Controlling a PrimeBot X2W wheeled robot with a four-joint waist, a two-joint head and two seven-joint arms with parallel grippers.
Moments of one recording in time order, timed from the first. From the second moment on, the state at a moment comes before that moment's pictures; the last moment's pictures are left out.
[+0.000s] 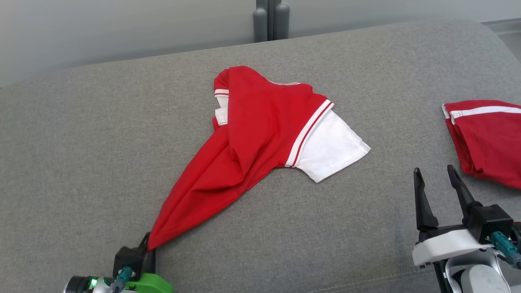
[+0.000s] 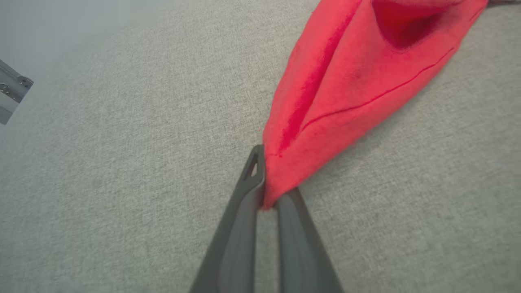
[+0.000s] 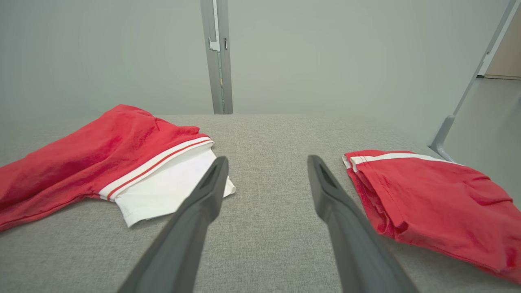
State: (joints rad) left arm -0.22 0.45 -0.81 0.45 -0.65 0.36 -0.26; right arm -0.03 -0.05 -0.10 0.12 0.02 0.13 -0.26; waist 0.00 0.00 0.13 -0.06
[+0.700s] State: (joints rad) left arm 0.07 0.35 -0.26 0.19 -0.60 0.27 -0.26; right arm 0.00 -0.09 -0.16 0.08 0.01 0.13 -0.26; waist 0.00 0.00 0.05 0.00
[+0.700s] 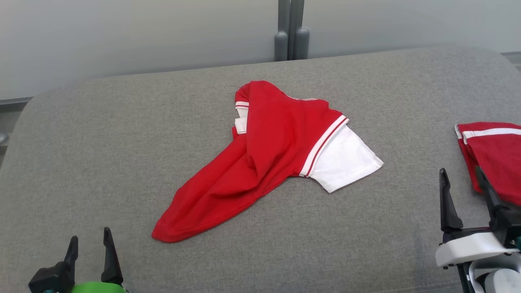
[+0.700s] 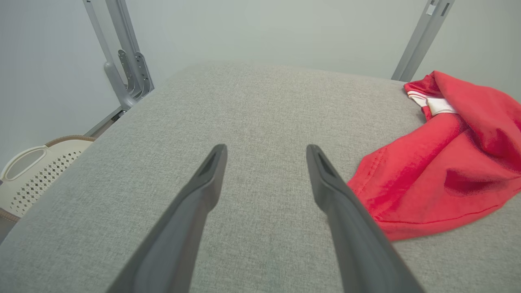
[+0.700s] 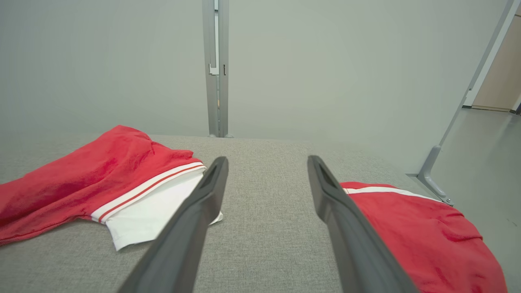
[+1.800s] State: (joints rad) left arm 0.17 0.29 -0.08 0.22 -0.43 -0.13 -0.26; right arm 0.09 -0.06 -0.23 0.09 0.00 0.13 -0.26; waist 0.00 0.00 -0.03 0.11
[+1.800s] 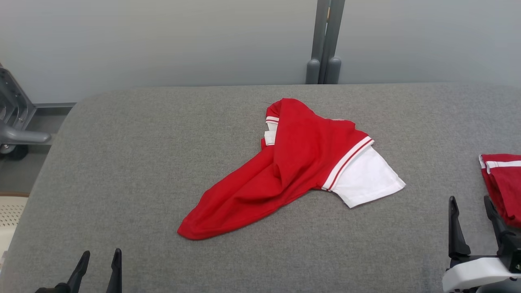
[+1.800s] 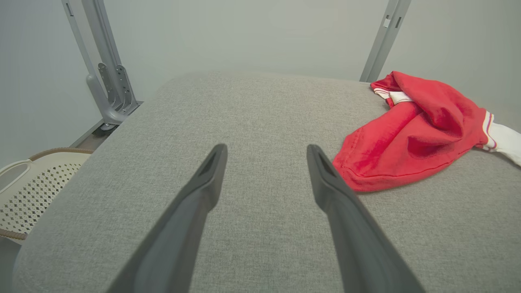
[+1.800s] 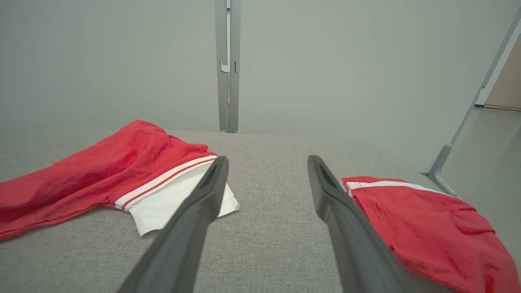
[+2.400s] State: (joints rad) left arm 0.16 0.29 -0.13 0.23 -0.45 -0.13 -0.26; right arm 0.08 -0.05 -0.19 0.15 0.01 0.13 -0.26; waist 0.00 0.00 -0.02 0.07
